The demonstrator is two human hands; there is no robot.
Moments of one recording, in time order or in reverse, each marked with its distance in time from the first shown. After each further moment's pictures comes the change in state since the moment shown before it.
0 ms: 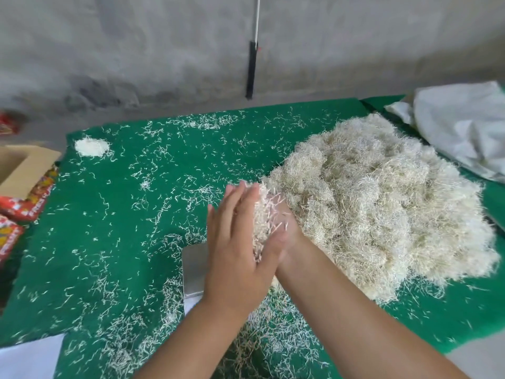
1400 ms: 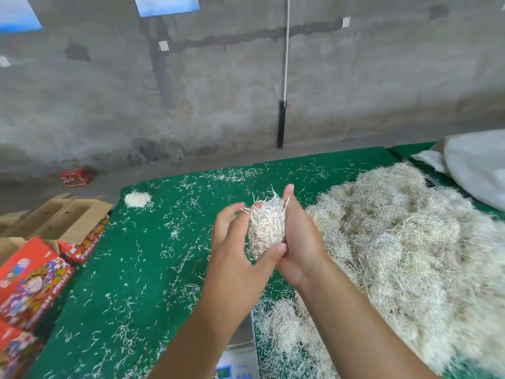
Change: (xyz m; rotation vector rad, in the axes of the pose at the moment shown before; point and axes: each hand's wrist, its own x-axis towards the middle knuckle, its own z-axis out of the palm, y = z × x) left_hand 0.079 0.056 -0.012 -0.079 0.047 -0.161; right_hand 0.001 -0.105 0.030 -0.197 -0.028 -0.096
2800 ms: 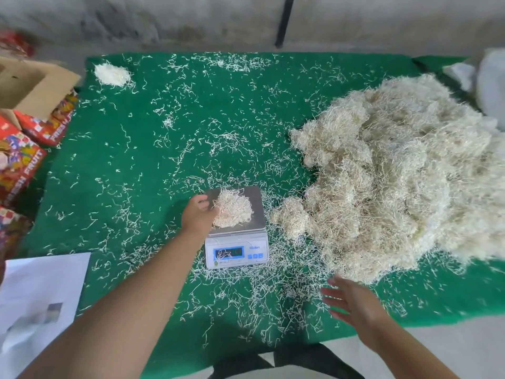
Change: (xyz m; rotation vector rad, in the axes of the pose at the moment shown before) left_hand -0.098 -0.347 0.020 -0.227 -0.063 -0.880; right_hand -0.083 0.252 -0.247 -0.641 0.508 0.501
